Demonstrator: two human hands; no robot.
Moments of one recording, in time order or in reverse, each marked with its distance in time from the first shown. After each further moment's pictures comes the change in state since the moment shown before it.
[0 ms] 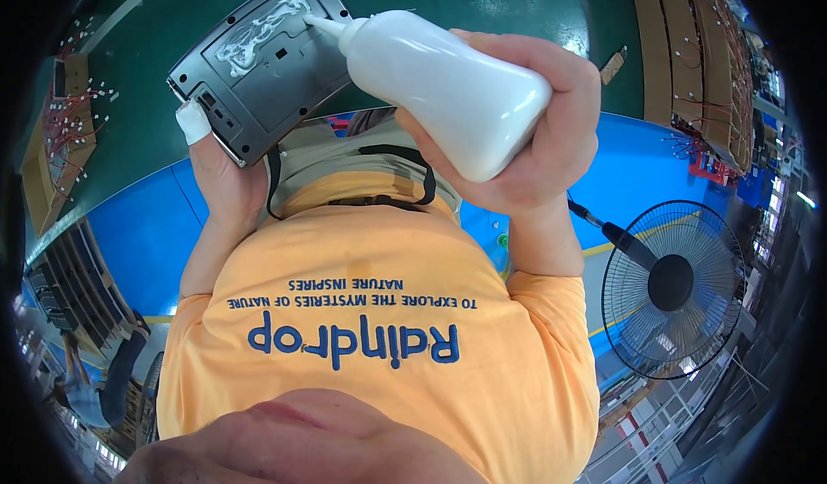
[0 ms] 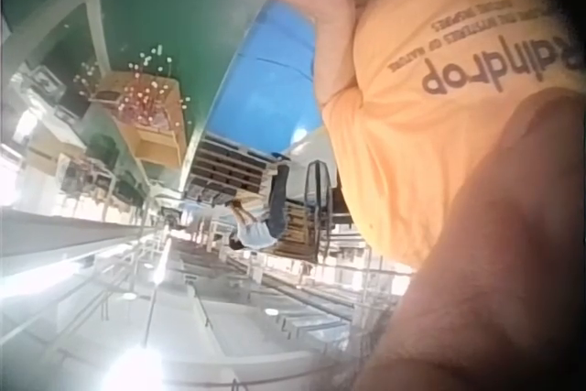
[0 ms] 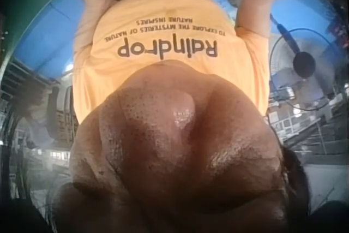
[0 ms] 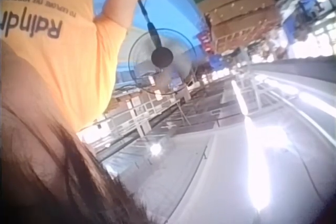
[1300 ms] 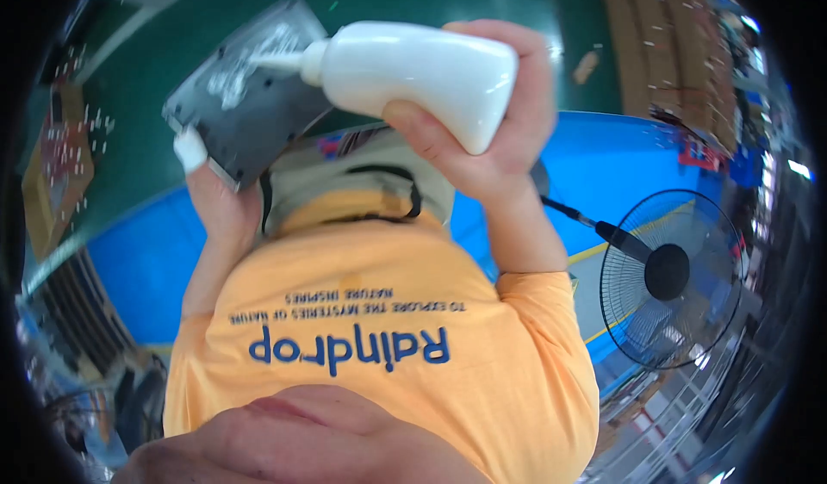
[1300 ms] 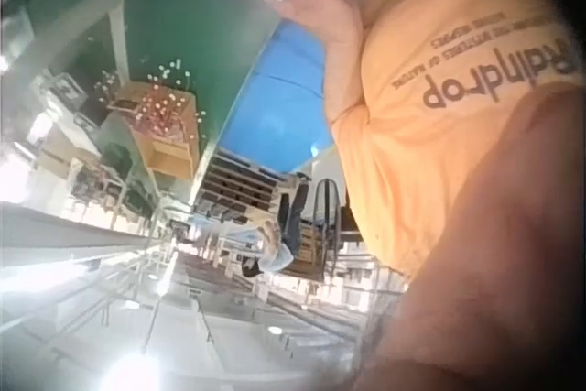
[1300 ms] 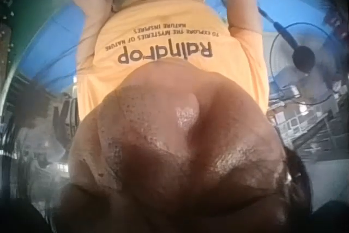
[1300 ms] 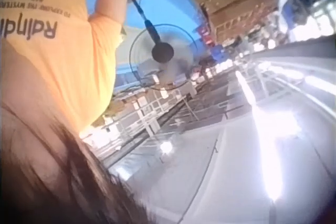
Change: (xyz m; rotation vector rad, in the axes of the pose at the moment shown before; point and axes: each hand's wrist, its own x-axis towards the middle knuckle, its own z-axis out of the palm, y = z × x) left_hand 0.002 -0.004 -0.005 -0.056 0.002 0.001; right_hand -0.001 0.006 0.000 0.289 0.029 0.320
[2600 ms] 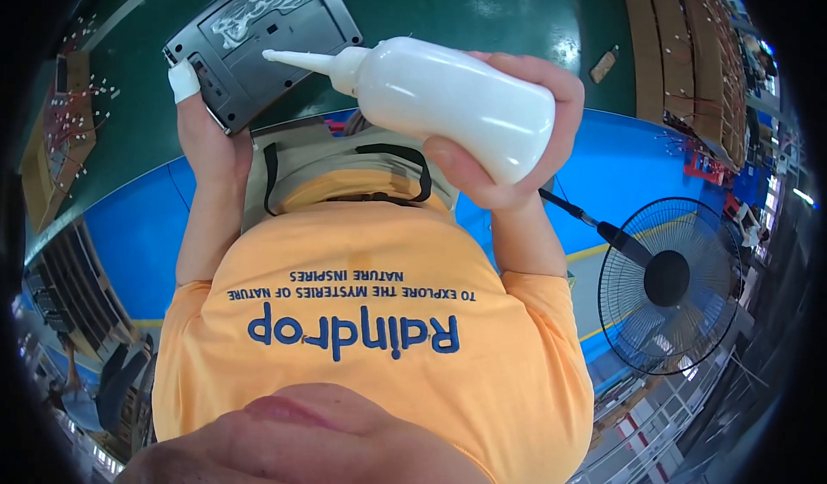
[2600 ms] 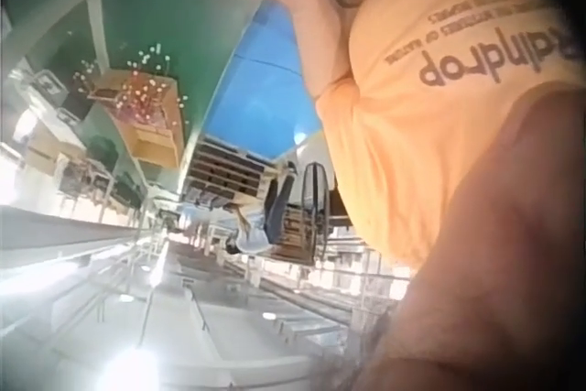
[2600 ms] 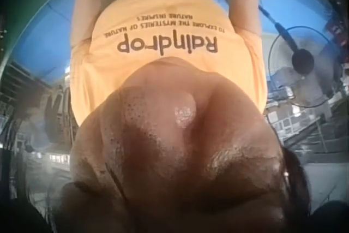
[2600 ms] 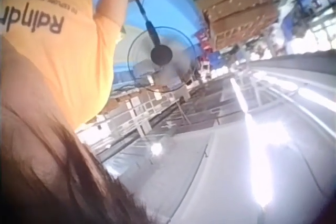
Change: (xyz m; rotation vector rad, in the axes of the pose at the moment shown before) left_hand 0.029 0.013 0.006 0.088 0.046 0.076; right_hand -0.029 0.007 -0.002 0.186 -0.020 -0.110
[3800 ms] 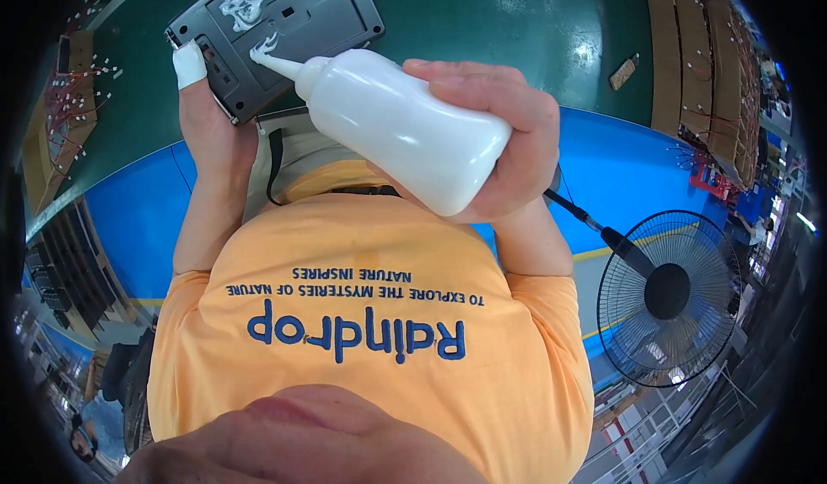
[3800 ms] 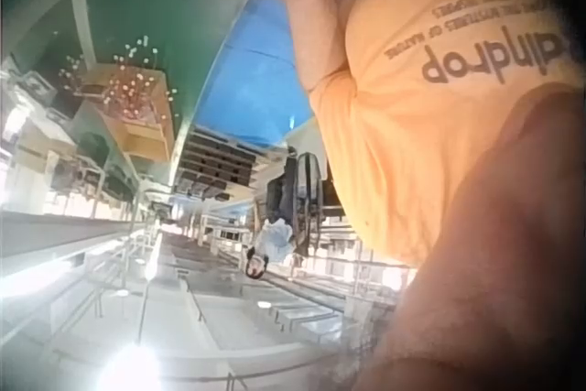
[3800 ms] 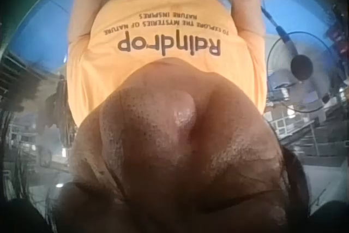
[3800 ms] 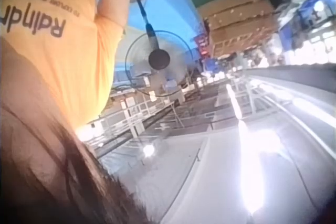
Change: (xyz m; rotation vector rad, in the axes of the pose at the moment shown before) left_hand -0.002 -0.006 -0.004 0.039 -0.041 0.018; right_hand 0.007 0.001 0.022 -0.077 -0.198 -0.181
